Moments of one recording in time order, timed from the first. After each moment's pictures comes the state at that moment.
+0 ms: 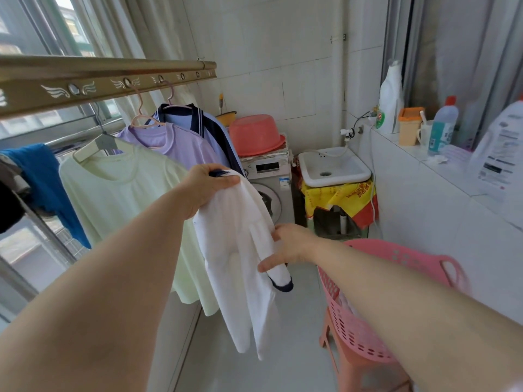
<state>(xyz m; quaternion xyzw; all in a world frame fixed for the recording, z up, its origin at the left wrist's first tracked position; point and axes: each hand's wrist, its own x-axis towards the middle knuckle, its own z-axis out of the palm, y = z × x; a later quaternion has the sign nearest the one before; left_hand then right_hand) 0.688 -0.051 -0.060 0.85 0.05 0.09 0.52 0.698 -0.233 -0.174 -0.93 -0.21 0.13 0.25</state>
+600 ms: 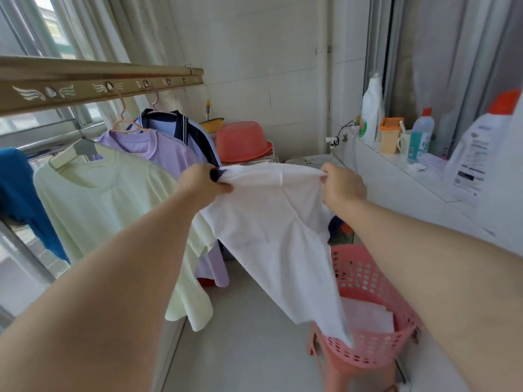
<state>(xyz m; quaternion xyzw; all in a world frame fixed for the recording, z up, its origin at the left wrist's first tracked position) 0.711 -0.069 -0.057 0.97 0.05 0.16 0.19 0.748 -0.324 -0.117 -0.94 0.01 -0.25 0.22</state>
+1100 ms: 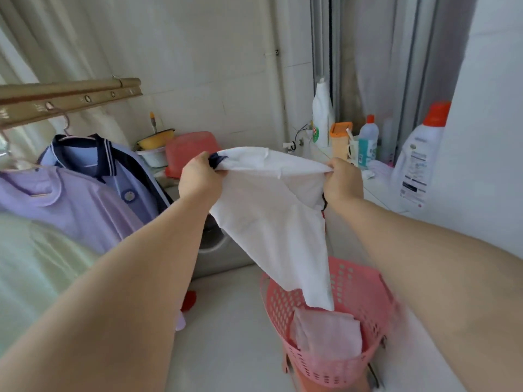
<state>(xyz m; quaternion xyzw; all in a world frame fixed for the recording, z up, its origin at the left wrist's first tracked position) 0.833 -0.215 -0.043 0.92 0.02 0.26 0.30 0.822 -0.452 -0.100 -0.88 0.11 -0.30 0.35</state>
